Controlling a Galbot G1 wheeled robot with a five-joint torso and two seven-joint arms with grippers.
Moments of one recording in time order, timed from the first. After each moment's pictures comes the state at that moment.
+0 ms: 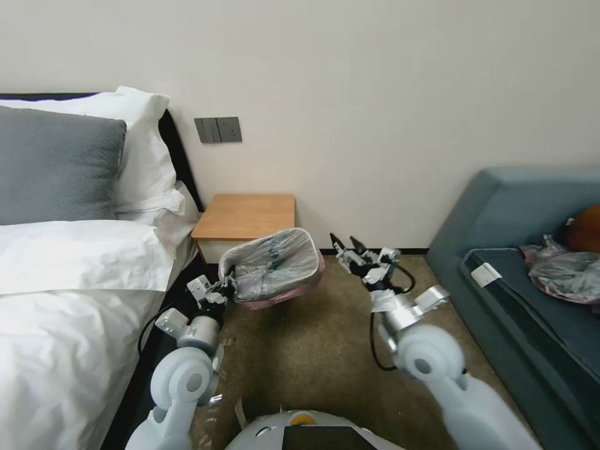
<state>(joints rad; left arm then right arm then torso) 1.49 -1.35 -0.50 -2.34 -0.84 0.29 -0.35 -1.24 0.95 0.32 2.38 1.02 -0.10 0.19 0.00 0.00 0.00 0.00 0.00</state>
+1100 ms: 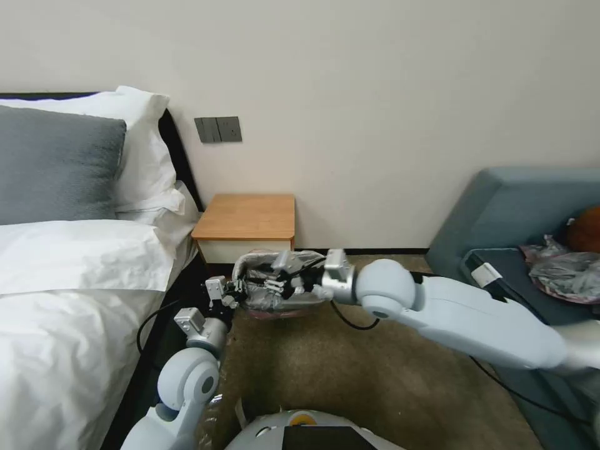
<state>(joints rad) 1.49 -1.29 -0.44 -2.31 -0.58 0.32 -0.24 -0.13 0.72 -0.65 2.21 0.95 -0.46 -0.06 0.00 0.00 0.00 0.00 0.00</state>
